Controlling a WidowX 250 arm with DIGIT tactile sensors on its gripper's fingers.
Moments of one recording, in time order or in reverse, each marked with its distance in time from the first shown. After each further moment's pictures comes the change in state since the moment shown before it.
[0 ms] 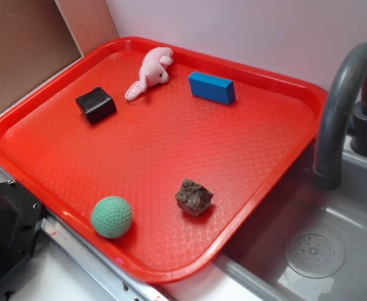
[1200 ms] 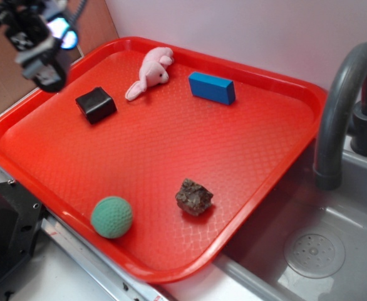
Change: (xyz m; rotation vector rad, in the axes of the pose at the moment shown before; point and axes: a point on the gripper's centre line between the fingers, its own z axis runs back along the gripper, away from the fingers) arm 0.060 -0.073 -0.085 -0.205 -0.112 -0.823
